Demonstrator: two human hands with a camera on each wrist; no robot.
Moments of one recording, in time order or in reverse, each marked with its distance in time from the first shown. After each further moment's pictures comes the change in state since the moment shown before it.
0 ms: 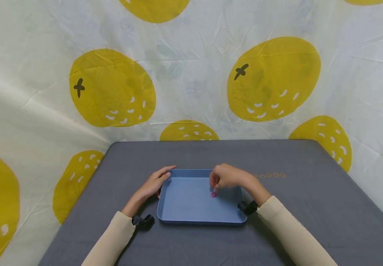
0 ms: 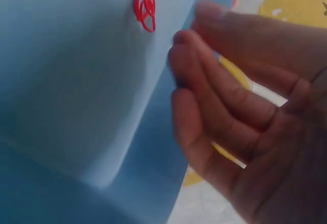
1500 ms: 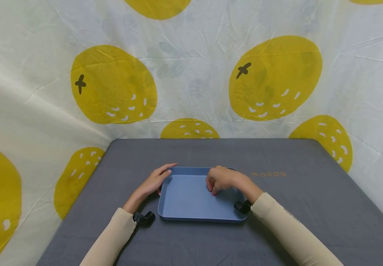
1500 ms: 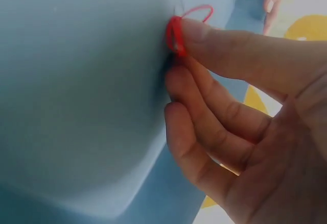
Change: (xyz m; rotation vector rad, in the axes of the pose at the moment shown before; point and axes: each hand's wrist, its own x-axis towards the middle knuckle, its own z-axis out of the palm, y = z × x) left_hand 0.003 0.000 -0.001 0.013 -0.001 0.016; right_hand 0.016 -0.008 0.016 -0.030 -0.087 0.077
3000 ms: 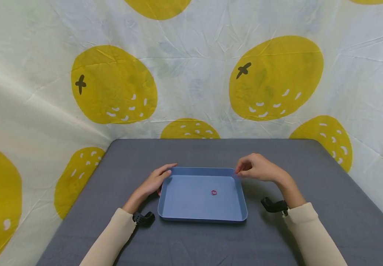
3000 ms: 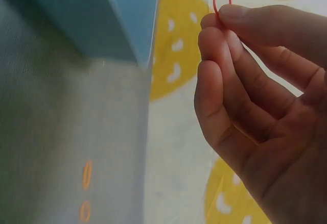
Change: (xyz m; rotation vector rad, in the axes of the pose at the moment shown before) left_hand -0.001 0.000 -0.001 -0.006 0.000 -0.007; right_hand -0.086 0.060 -0.043 0.240 0.294 -0.029
